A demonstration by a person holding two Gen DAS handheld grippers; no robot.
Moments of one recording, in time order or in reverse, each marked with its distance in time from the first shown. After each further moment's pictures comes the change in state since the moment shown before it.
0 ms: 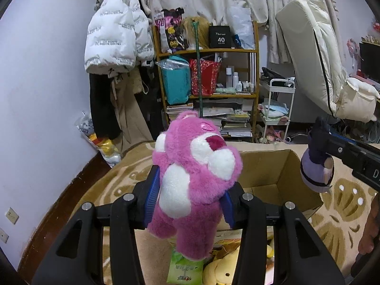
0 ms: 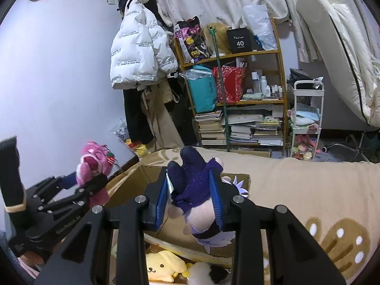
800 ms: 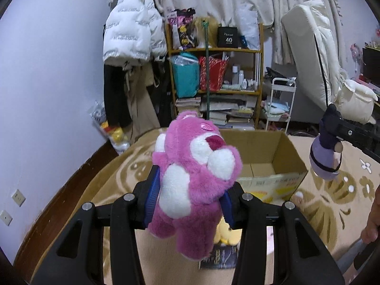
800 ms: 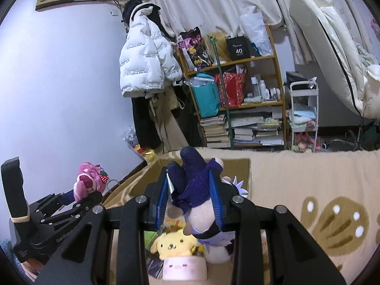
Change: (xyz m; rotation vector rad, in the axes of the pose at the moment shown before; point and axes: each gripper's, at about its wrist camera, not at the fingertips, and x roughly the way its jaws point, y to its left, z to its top) left arm -0.082 0.014 -0.040 -0.045 0.002 0.027; right arm -0.065 0.020 -0.022 0.033 -0.058 0.015
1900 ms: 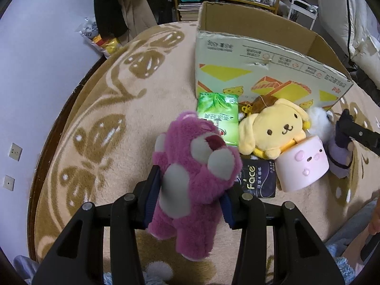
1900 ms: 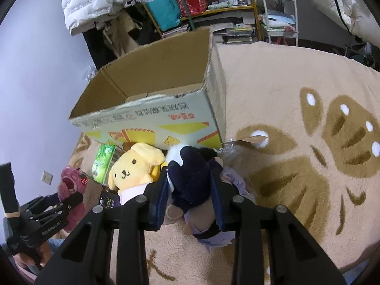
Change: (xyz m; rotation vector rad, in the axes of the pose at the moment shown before) left arm 0.075 0.026 -0.098 -0.028 0.573 0.008; right arm 0.060 -0.056 -0.100 0.207 0.510 -0.132
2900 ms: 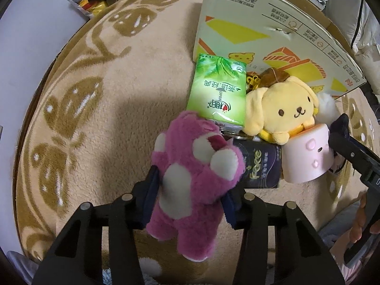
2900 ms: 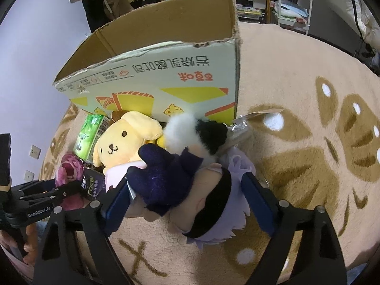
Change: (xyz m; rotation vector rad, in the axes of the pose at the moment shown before) left arm 0.051 0.011 0.002 -0.057 0.218 -0.119; right arm 0.038 0.019 -0.008 -0.091 0.153 -0.066
